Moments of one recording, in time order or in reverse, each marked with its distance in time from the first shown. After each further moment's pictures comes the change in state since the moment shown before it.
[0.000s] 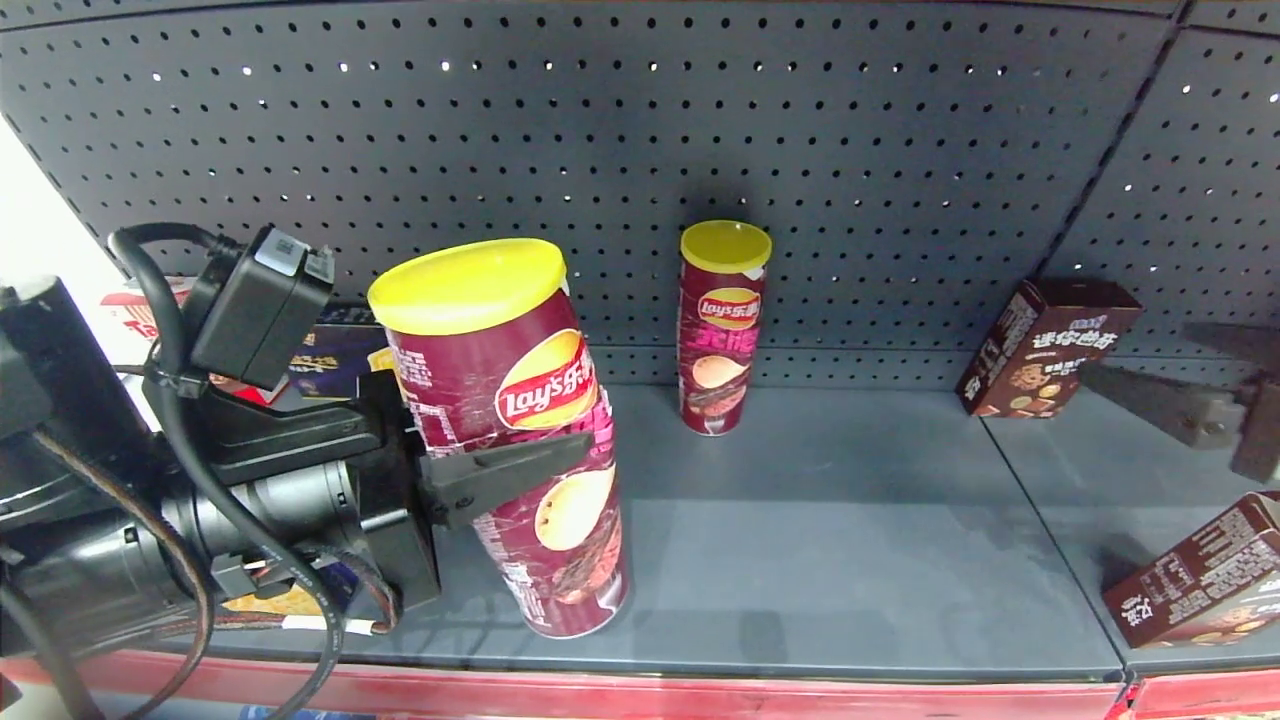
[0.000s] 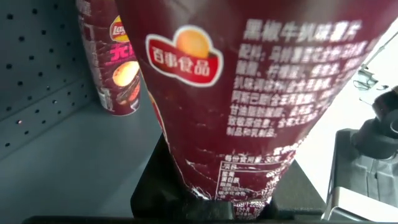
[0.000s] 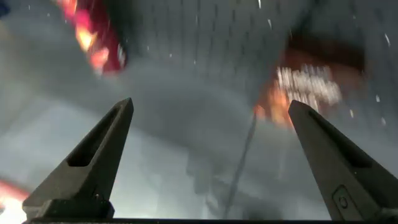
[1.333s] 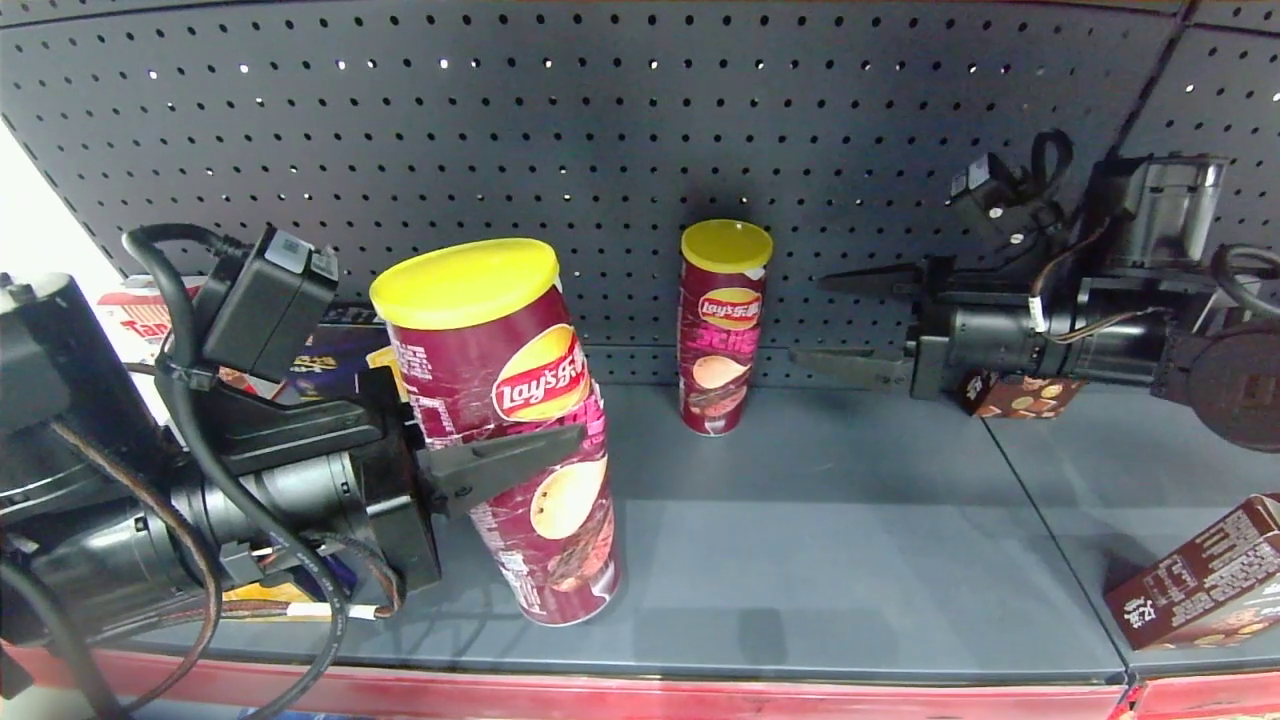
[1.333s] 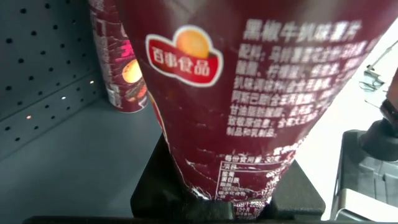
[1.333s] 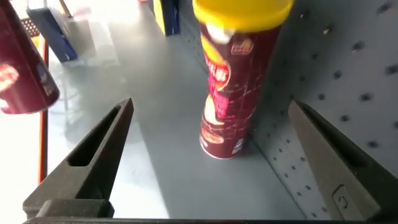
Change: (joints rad) left arm 0.022 0.011 -0.003 -0.005 -0.003 0.001; right arm 0.139 0.598 -0.438 -0.112 0.632 -0.190
